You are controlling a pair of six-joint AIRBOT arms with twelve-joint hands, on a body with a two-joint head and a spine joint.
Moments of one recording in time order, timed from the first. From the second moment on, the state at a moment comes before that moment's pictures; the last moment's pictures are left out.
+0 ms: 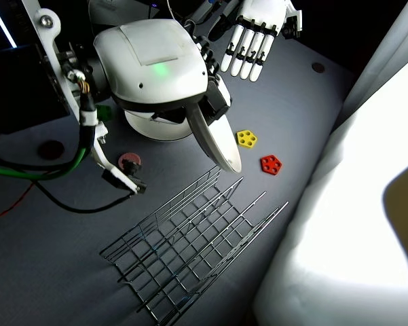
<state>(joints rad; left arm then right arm) 0.58 -0.64 1.73 1.22 -1.34 -0.02 -0.02 -1.04 1.17 -0.68 0.59 -0.36</state>
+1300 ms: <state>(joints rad) 0.58 -0.64 1.73 1.28 -1.37 0.01 0.13 -1.03 1.31 -0.55 0.58 -0.46</state>
